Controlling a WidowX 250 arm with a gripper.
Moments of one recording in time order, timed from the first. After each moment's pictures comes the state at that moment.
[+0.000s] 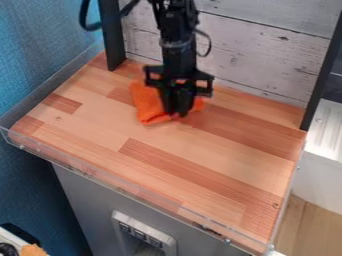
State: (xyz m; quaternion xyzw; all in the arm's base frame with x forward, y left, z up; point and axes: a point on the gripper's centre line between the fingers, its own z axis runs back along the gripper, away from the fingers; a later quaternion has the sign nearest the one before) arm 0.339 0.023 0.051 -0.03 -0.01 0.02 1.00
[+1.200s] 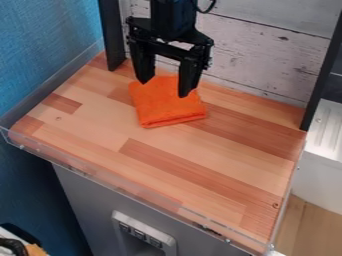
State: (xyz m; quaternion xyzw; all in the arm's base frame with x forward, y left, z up) arm 0.282 0.011 0.127 0.01 0.01 -0.02 1.00
